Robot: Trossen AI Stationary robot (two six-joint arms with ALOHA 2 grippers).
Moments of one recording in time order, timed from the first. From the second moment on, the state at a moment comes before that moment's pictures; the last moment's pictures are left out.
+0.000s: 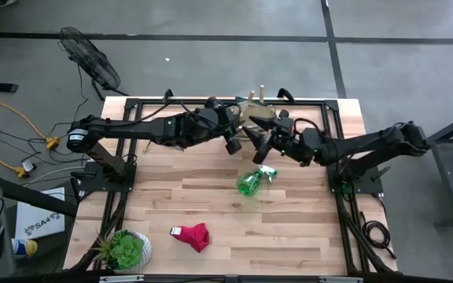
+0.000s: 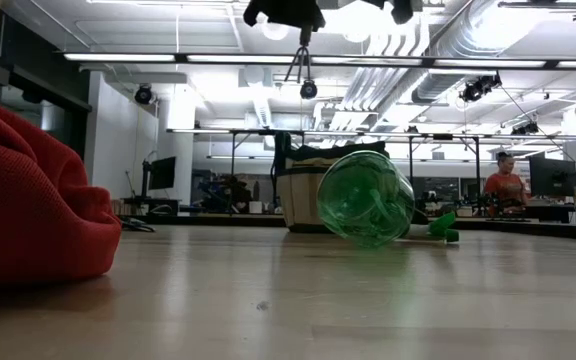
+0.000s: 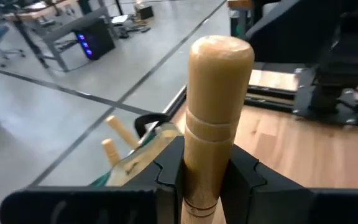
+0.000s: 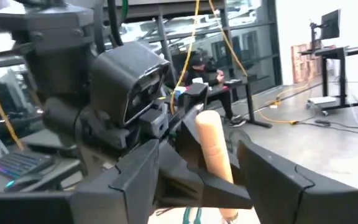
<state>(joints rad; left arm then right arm) 0.04 1.57 1.47 -0.21 -0.50 0.01 0.09 1.25 0.89 0.54 0.59 0.15</state>
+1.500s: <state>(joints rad) 0.04 1.57 1.47 -0.24 -0.51 0.34 0.03 1.36 0.98 0.47 0.56 0.19</state>
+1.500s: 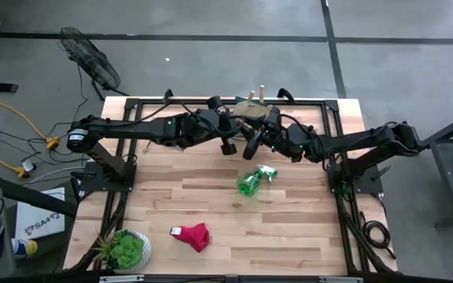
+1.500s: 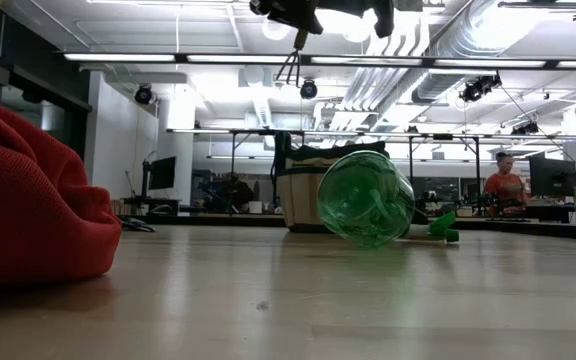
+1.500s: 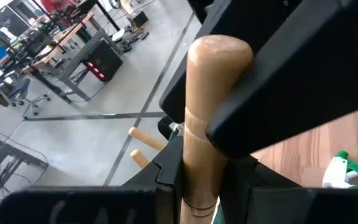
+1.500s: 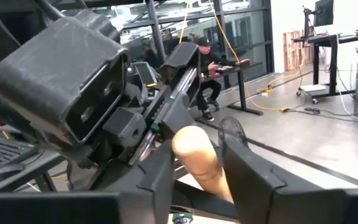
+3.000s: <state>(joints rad) 0.04 1.58 1.47 -0.30 -0.44 0.32 0.03 1.36 0.98 0.47 0.59 0.30</state>
